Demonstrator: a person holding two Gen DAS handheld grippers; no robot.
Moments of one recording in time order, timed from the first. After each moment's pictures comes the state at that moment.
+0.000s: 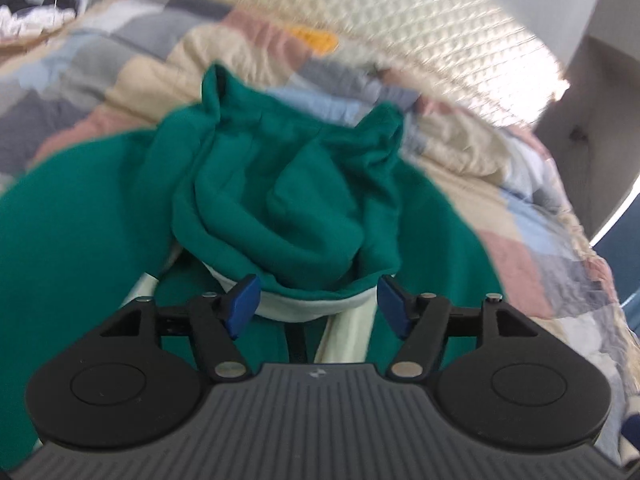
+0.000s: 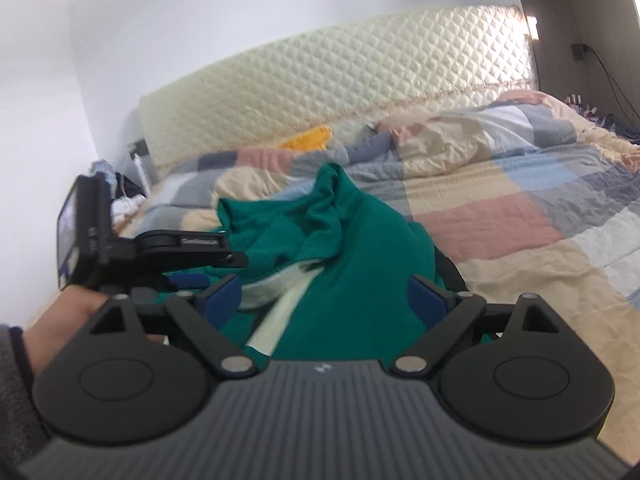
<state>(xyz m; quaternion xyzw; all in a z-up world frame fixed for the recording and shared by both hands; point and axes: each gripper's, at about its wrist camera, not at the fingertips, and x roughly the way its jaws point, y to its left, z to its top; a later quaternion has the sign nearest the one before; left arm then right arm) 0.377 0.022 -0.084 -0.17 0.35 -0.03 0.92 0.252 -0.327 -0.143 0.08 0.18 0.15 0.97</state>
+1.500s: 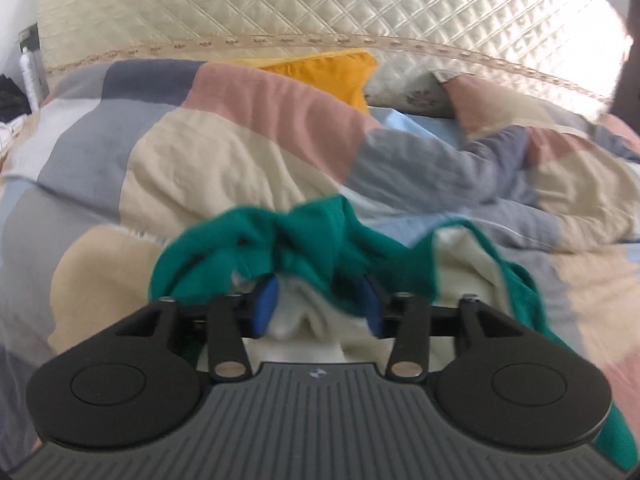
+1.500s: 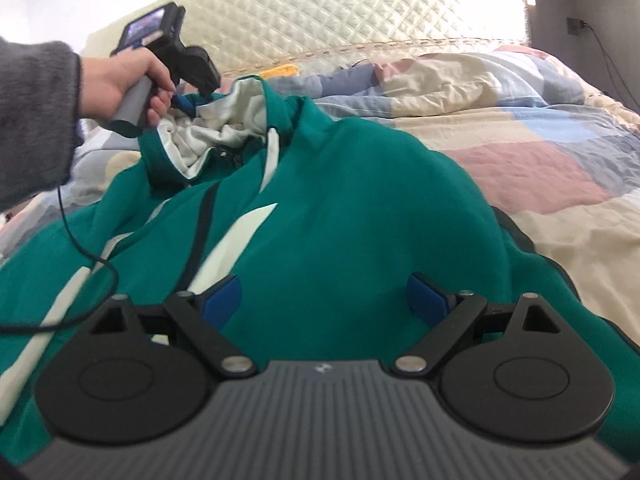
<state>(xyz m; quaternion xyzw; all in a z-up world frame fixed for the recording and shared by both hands) 0.714 0.079 -0.047 -0.03 0.37 0.01 0.93 0.369 -0.266 -0.240 0.05 0.23 0.09 0.97</state>
